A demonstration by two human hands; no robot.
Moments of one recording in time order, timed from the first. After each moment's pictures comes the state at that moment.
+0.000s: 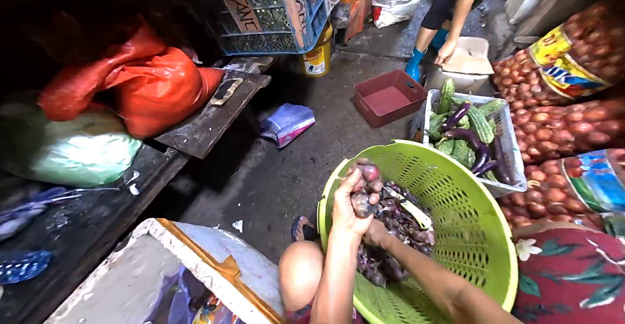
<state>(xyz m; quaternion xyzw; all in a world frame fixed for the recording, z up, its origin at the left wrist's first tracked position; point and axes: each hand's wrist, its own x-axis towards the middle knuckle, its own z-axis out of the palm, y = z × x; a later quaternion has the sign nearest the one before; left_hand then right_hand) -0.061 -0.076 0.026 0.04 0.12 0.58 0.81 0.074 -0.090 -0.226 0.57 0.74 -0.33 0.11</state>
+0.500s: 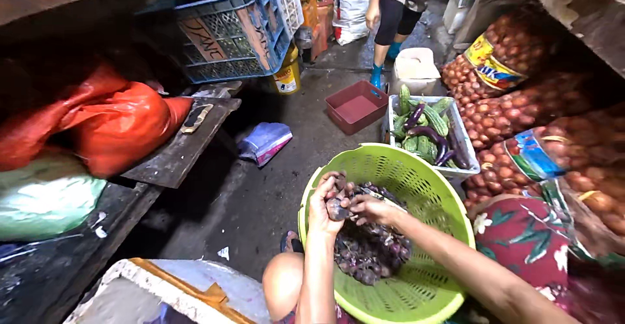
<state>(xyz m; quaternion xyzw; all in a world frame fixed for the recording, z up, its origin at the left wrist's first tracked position) -0.060 -0.075 0.022 0.13 0.21 0.55 0.80 0.112 -0.074 -0.085 0.56 0.35 -0.71 -0.26</state>
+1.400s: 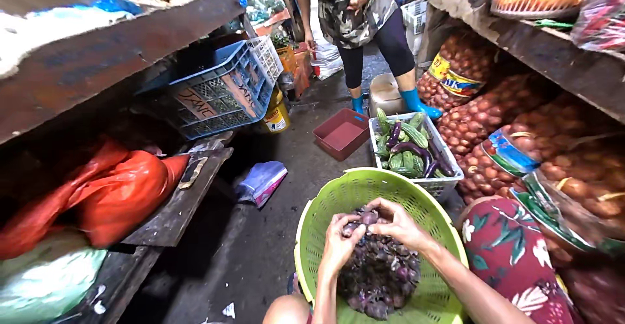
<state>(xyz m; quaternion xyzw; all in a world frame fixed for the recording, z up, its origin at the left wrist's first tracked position) -0.038 -0.085 -0.004 0.68 0.43 0.31 0.51 0.159 -0.127 -0.003 0.46 0.53 -0.48 -0.53</state>
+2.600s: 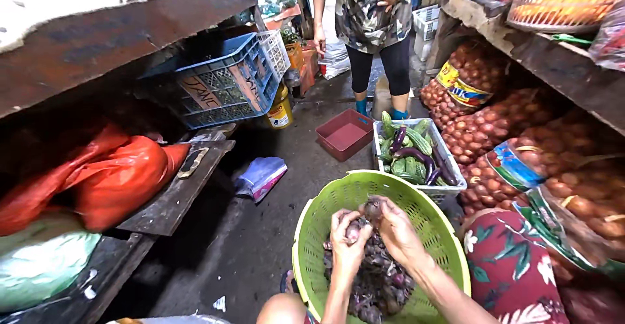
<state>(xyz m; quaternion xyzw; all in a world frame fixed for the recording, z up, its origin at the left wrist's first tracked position) -0.013 -0.104 -0.016 0.60 0.39 0.53 0.46 0.117 -0.122 0.005 0.36 0.27 -0.53 -0.72</state>
